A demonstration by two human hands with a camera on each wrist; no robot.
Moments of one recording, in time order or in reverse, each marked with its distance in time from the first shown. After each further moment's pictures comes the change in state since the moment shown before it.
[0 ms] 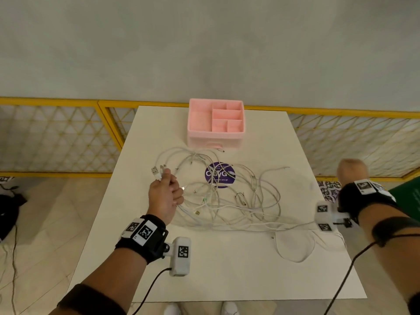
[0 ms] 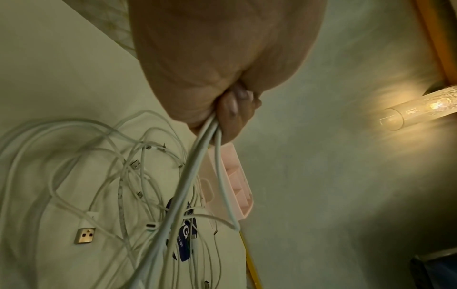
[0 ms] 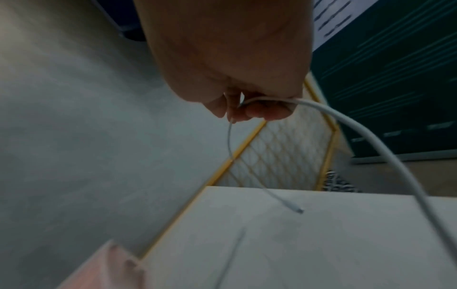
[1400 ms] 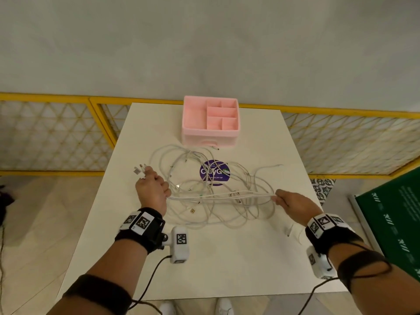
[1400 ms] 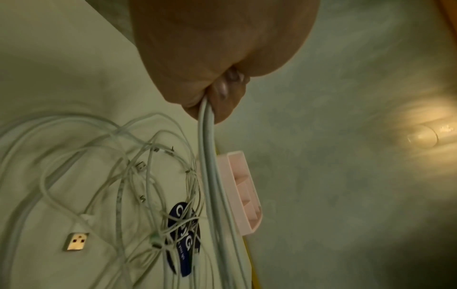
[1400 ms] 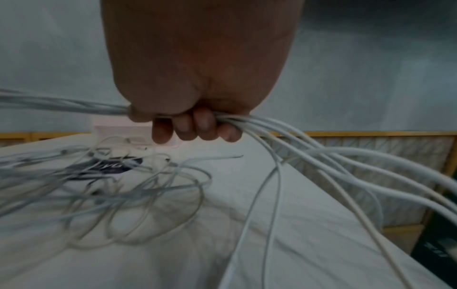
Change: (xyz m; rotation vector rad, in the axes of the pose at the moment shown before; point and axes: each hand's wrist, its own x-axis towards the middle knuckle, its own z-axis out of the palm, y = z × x) left_hand 0.019 -0.001 -0.006 -0.049 0.247 0.112; right_hand -0.072 0.063 0.069 -0.633 -0.545 -0.799
